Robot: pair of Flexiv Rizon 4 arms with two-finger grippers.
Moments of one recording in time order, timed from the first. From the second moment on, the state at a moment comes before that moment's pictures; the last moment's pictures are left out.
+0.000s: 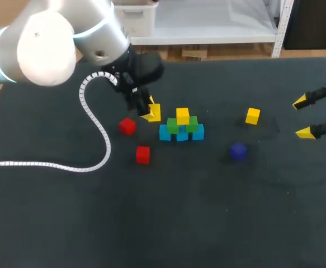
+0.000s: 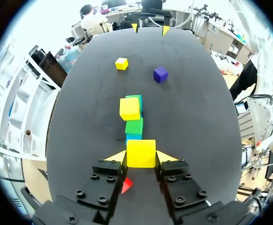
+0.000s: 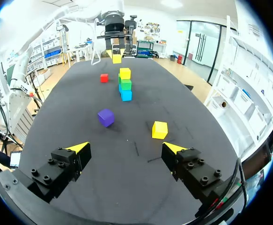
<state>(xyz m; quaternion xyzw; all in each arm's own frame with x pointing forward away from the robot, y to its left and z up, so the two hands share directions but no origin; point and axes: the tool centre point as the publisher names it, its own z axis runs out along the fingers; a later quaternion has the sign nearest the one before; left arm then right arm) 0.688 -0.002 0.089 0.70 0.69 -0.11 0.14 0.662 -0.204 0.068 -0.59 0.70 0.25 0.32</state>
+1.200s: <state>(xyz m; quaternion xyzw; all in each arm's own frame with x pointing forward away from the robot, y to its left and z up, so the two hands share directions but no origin) 0.702 -0.035 0.067 0.71 0.68 -0.13 0.13 0.662 -0.204 0.068 -0.59 0.70 0.25 0.32</state>
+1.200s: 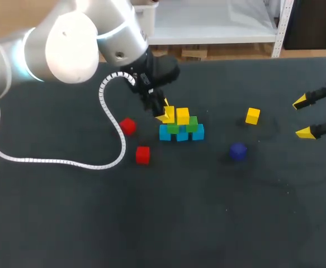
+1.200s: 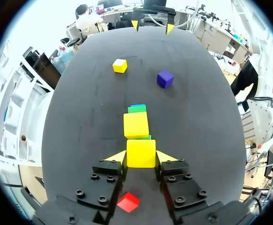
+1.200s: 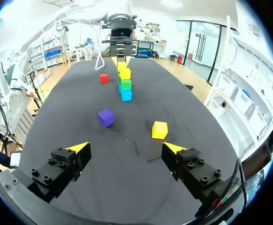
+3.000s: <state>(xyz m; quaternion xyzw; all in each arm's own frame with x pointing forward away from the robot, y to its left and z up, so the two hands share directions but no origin) 0.708 -0.039 0.059 0.71 0.68 -0.14 0.13 0.662 -0.204 0.068 -0.59 0.70 0.25 0.32</state>
